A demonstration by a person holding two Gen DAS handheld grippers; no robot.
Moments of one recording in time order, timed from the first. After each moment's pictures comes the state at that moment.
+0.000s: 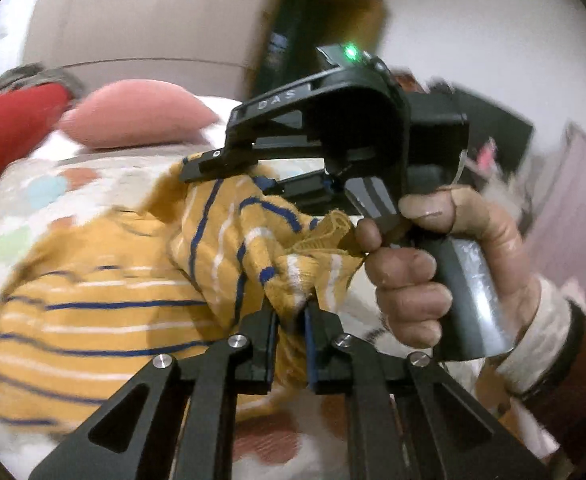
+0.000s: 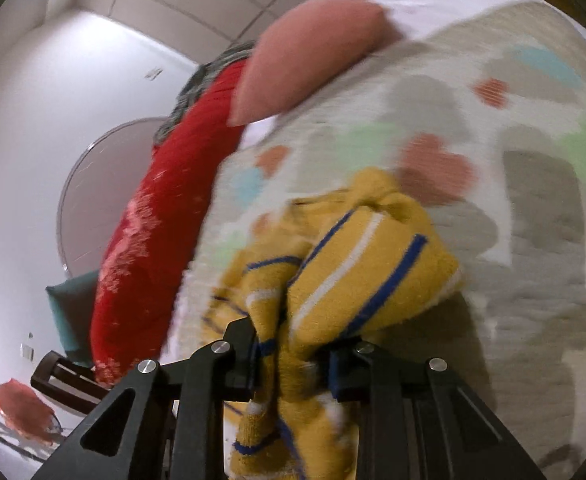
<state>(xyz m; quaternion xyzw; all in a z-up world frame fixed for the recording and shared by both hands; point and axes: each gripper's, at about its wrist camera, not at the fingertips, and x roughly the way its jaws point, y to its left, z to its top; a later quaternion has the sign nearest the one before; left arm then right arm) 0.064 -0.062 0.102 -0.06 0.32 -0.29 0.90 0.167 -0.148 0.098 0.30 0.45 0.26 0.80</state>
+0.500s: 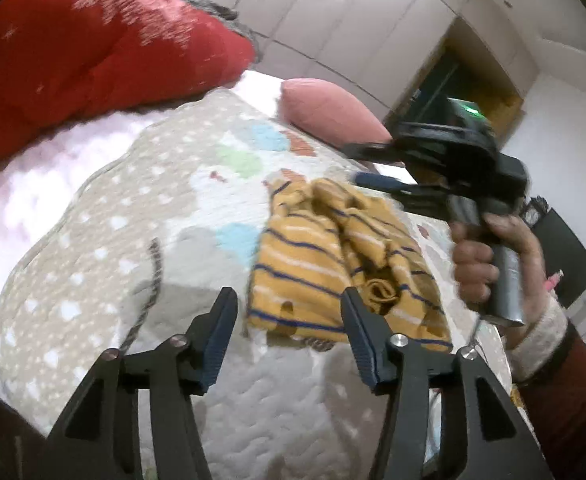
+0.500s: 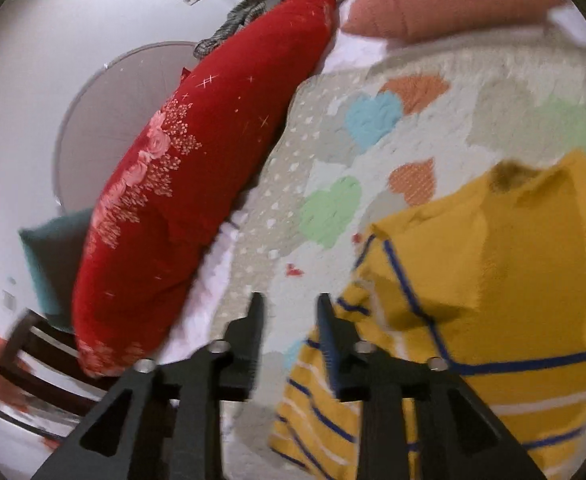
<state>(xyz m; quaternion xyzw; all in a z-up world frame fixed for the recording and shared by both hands) 0.018 0.177 0.047 -0.24 0.35 -0.10 0.90 0.197 0.056 0.092 0.18 0.48 0.29 0.80</state>
